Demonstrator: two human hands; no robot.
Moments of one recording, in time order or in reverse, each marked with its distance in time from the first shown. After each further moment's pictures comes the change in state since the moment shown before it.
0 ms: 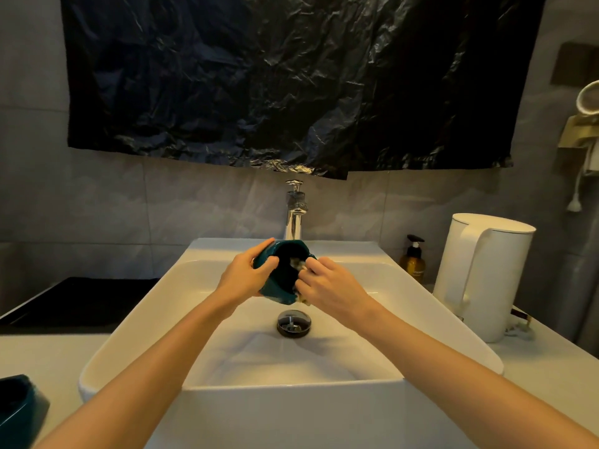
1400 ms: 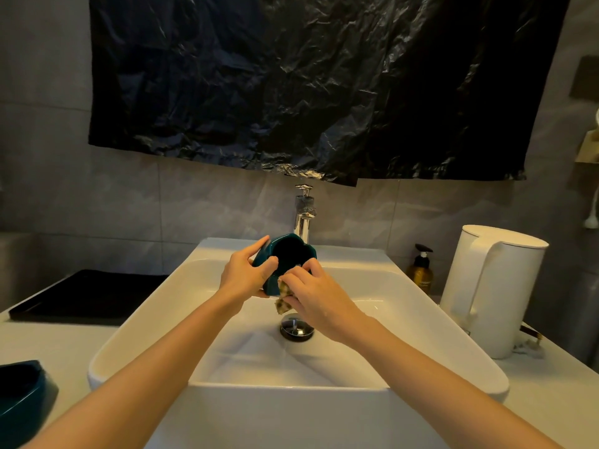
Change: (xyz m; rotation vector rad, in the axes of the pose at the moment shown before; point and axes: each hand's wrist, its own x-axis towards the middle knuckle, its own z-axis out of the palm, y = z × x) left_hand 0.000 0.001 -0.004 -0.071 0.158 -0.058; right_hand 0.012 -0.022 -0.005 0.553 0.066 0.211
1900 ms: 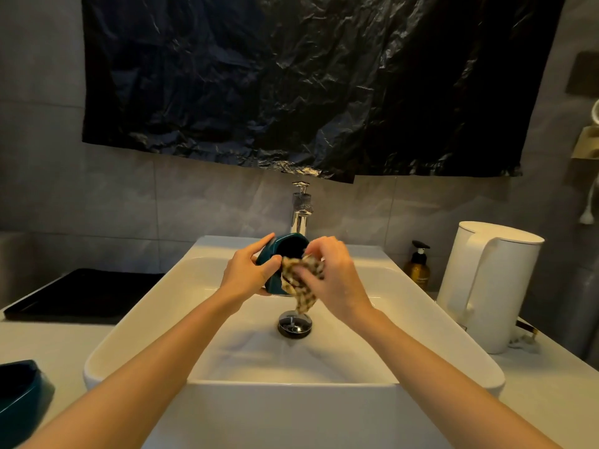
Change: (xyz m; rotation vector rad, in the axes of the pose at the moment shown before) left_hand -0.002 0.001 0.002 0.015 -0.082 0.045; right_hand 0.000 0.018 -0.009 0.409 0.368 0.339
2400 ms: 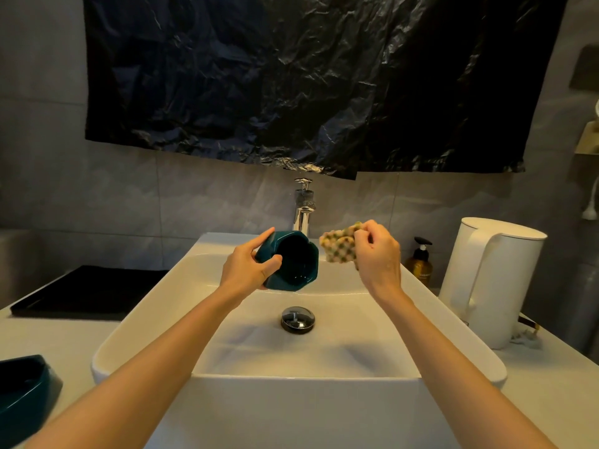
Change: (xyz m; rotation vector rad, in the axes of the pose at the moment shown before) left_hand -0.001 -0.004 -0.005 0.063 0.026 0.058; right_hand 0.014 0.018 -0.033 0.050 0.261 0.395
